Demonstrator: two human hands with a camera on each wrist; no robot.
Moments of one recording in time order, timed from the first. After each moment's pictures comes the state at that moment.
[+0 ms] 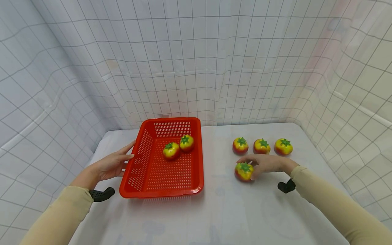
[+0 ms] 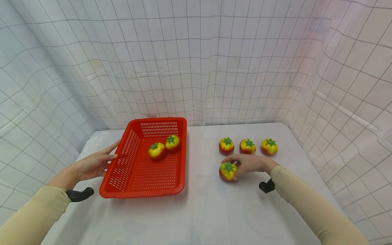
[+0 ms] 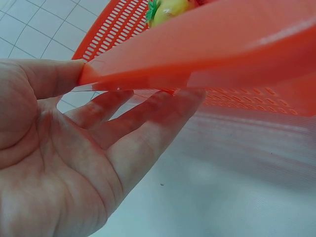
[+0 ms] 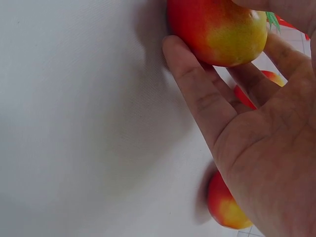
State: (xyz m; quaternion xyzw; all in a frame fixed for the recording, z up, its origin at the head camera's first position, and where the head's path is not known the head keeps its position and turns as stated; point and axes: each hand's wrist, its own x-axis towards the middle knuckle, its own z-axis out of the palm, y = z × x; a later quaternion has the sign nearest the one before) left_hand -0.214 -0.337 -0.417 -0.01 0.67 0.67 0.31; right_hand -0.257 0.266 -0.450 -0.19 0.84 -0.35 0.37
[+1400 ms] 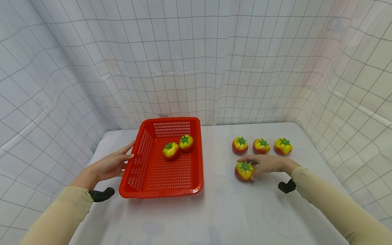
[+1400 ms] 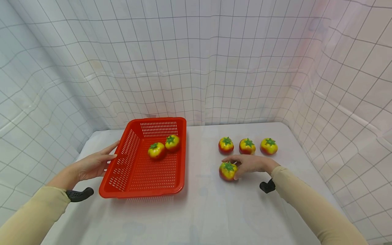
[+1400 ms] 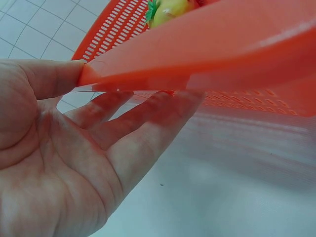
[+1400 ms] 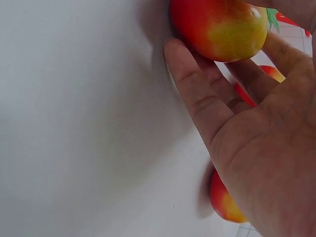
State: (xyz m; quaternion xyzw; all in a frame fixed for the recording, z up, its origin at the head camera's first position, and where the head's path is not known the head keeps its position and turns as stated) left_hand -0.212 -0.337 -0.414 0.00 0.68 0.67 0.31; right_hand -0.257 0.271 -0.455 -0.19 0.83 -0.36 0.37
